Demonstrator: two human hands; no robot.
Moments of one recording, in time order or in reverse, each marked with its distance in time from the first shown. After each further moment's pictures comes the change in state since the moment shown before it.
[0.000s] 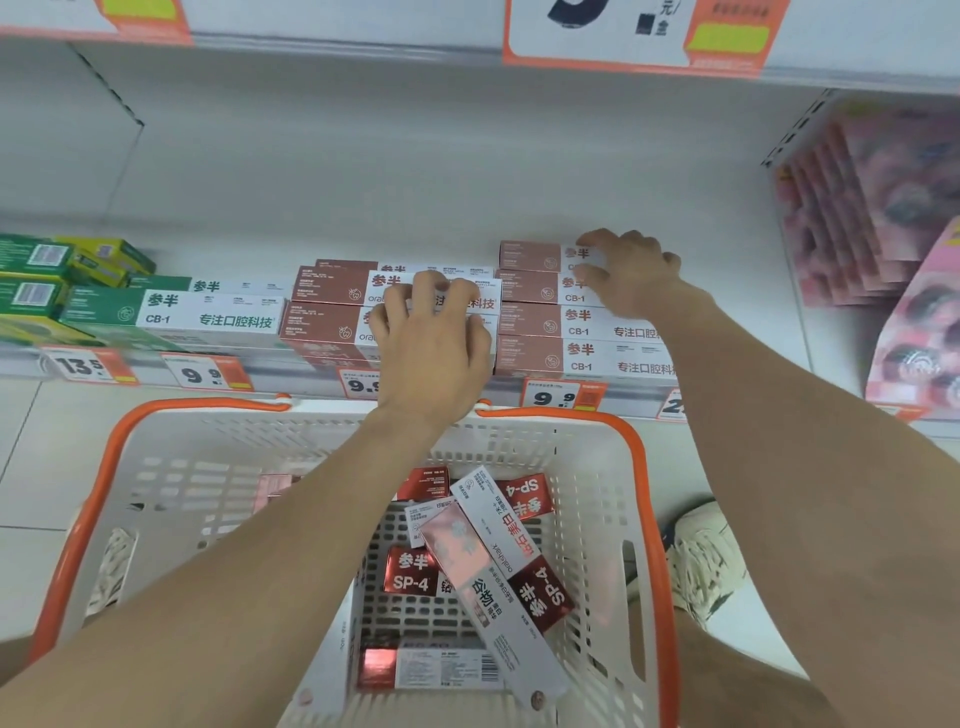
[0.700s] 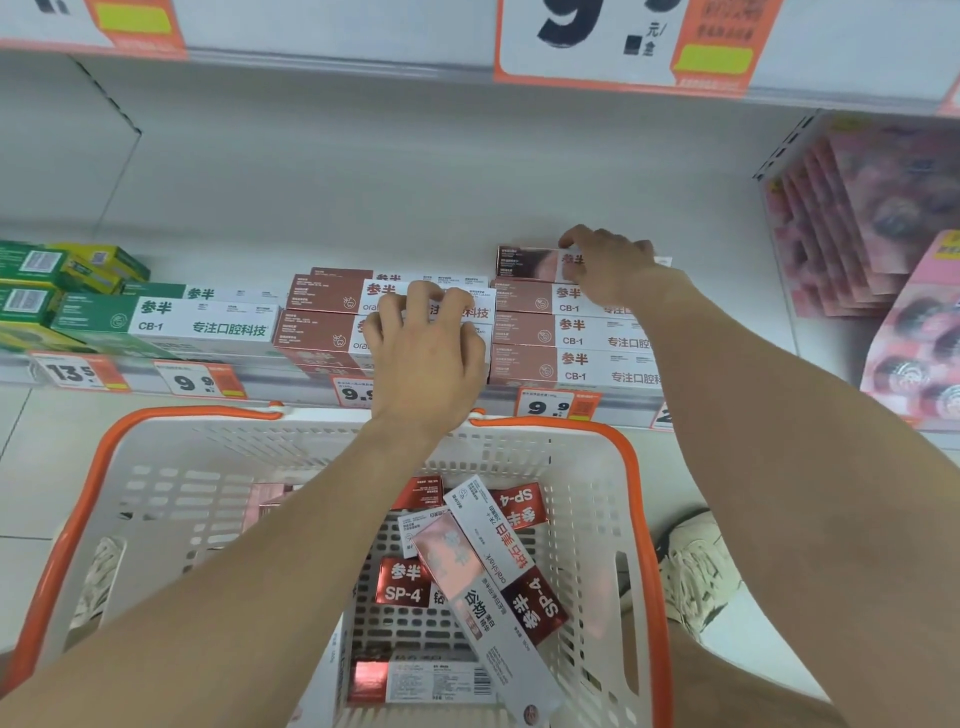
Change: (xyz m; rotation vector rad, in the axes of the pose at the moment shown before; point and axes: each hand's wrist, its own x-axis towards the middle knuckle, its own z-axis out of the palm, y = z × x) left_hand -0.001 0.002 0.000 0.021 0.017 -0.012; right_hand 0.024 -0.015 -0.010 -0.073 -0.024 -0.101
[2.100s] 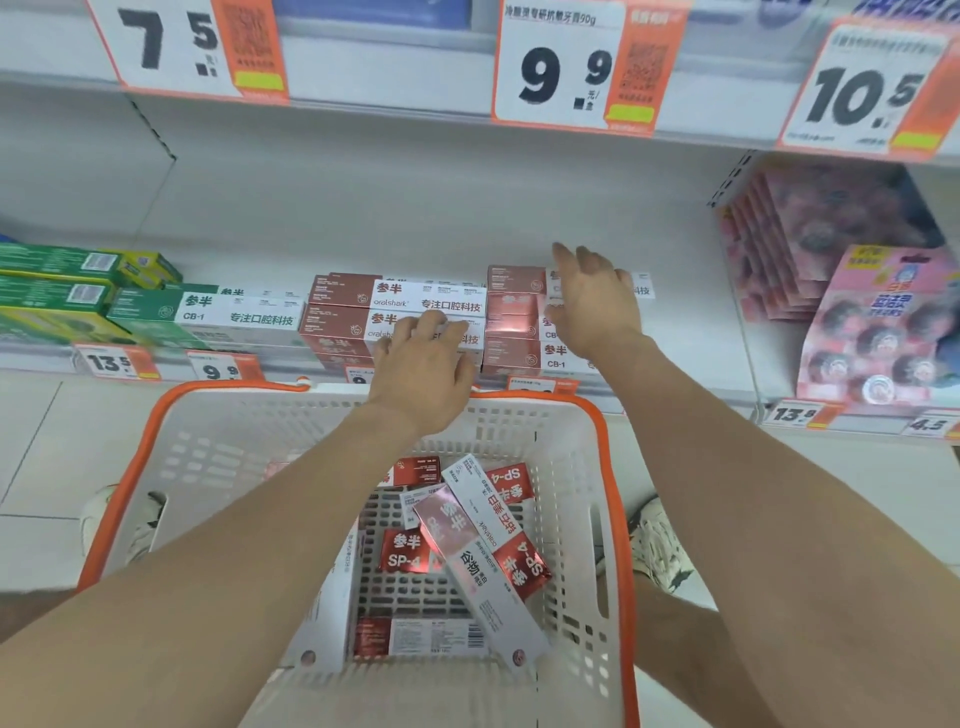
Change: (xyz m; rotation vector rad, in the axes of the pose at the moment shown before) left_hand -0.029 -0.001 -0.048 0.043 -0.362 0.103; right_hand -0.104 -0.034 0.002 -0.089 0.332 -0.031
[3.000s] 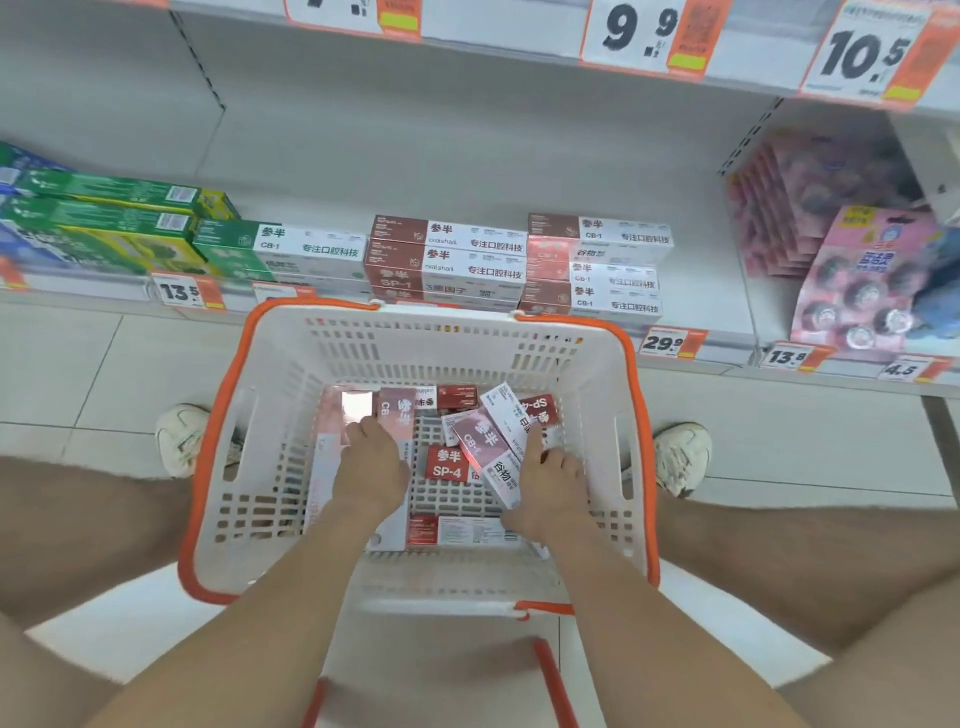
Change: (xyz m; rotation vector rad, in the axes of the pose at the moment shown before) left_hand -0.190 -0.104 0.081 -0.140 -0.263 -0.427; right_hand -0.282 -0.119 0.090 0.030 -0.651 0.245
